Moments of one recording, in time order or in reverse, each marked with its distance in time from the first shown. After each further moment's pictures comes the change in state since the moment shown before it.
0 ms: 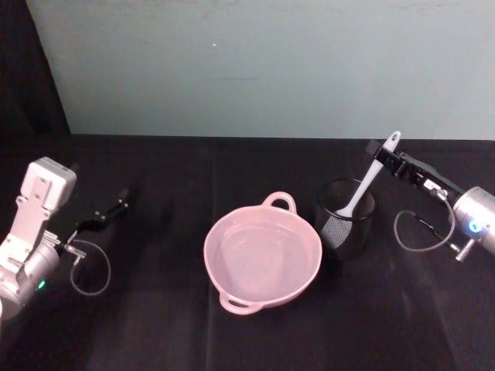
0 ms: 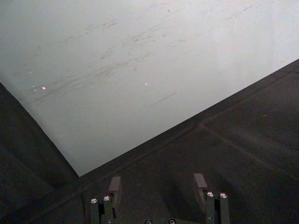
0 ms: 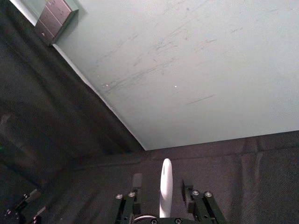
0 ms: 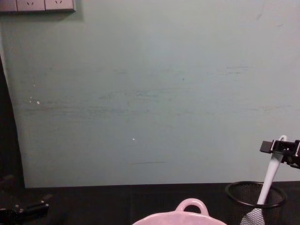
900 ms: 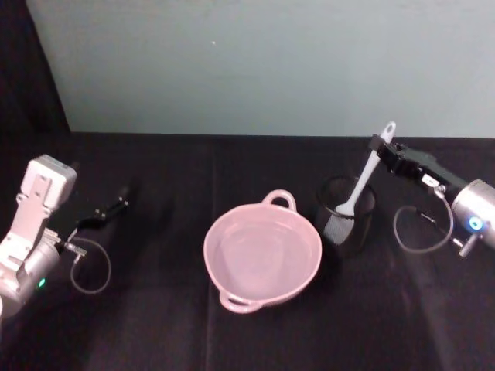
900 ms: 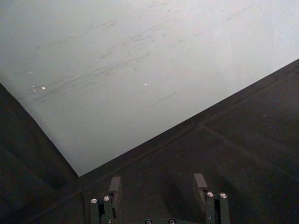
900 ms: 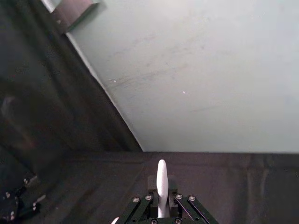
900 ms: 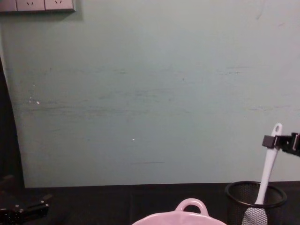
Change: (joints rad) left arm 0.000 0.000 0.000 0.000 0.000 0.000 0.000; right arm -0.024 0.043 -0.025 -0.102 -0.078 -0.045 -0.021
